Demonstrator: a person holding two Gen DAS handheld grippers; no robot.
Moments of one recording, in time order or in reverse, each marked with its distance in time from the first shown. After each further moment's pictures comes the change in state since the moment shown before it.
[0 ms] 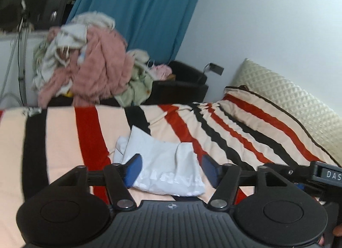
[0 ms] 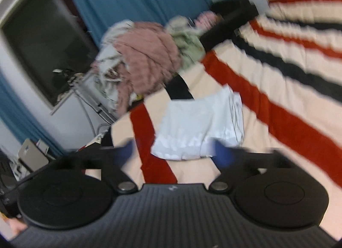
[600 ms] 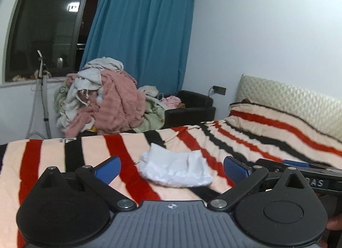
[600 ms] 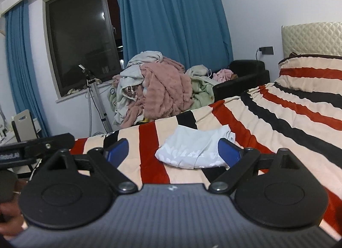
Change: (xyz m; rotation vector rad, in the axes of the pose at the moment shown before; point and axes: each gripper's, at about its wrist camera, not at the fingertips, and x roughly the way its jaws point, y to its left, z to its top) left arm -0.178 -0.044 -0.089 0.140 -0.197 0.112; right arm -0.094 0.034 -0.099 -0.263 -0.255 -0.014
